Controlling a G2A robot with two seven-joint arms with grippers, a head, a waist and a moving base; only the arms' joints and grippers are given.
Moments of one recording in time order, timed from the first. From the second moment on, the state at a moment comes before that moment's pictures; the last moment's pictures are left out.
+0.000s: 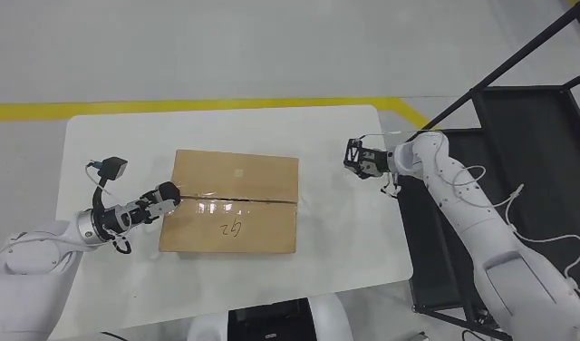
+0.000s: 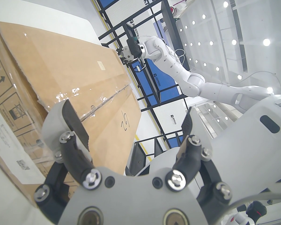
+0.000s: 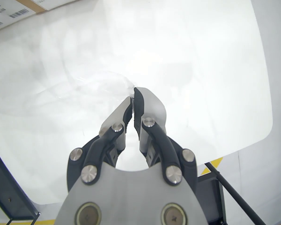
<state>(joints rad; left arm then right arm) 1.41 -0.87 -1.46 -1.49 -0.38 -0.72 -1.08 -0.86 -0.99 1.03 -1.01 -1.48 -1.01 0.13</state>
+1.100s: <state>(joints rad) 1.41 -0.87 -1.46 -1.49 -0.38 -0.72 -1.08 -0.90 -0.55 0.93 -1.61 -0.78 -1.01 -0.04</state>
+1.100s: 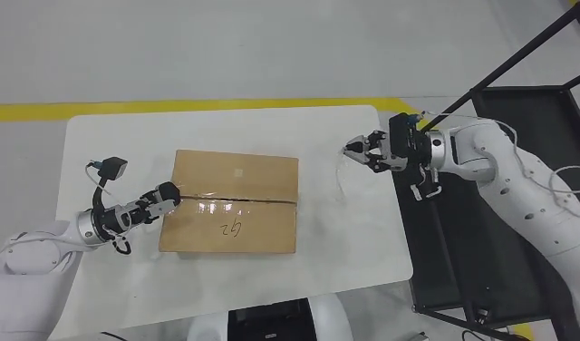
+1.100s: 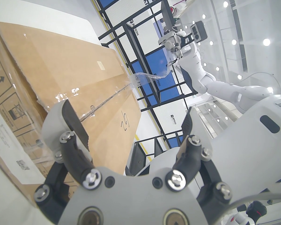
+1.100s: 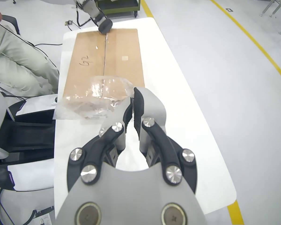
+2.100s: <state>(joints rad) 1.41 -0.87 -1.46 -1.49 -0.38 -0.72 -1.08 -0.51 -0.75 0.62 -1.64 -0.47 -0.98 0.24</state>
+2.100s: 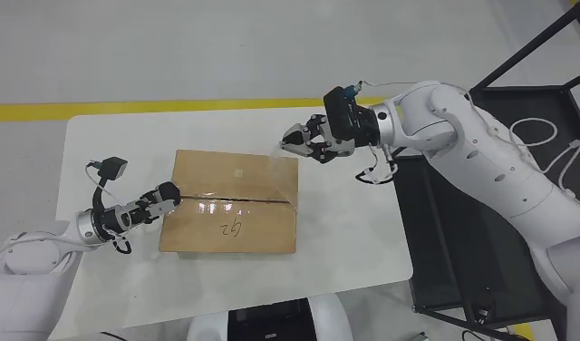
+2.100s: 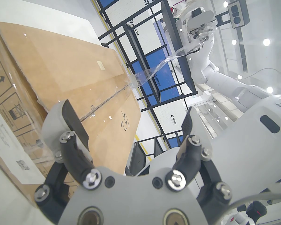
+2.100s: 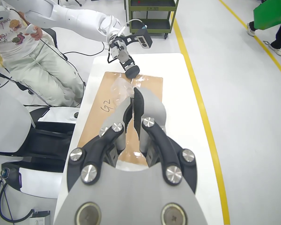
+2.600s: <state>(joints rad) 1.43 -0.87 -1.46 -1.53 -0.33 -0.68 -1.03 -0.55 -0.84 0.57 -1.66 -0.60 -0.68 0.23</state>
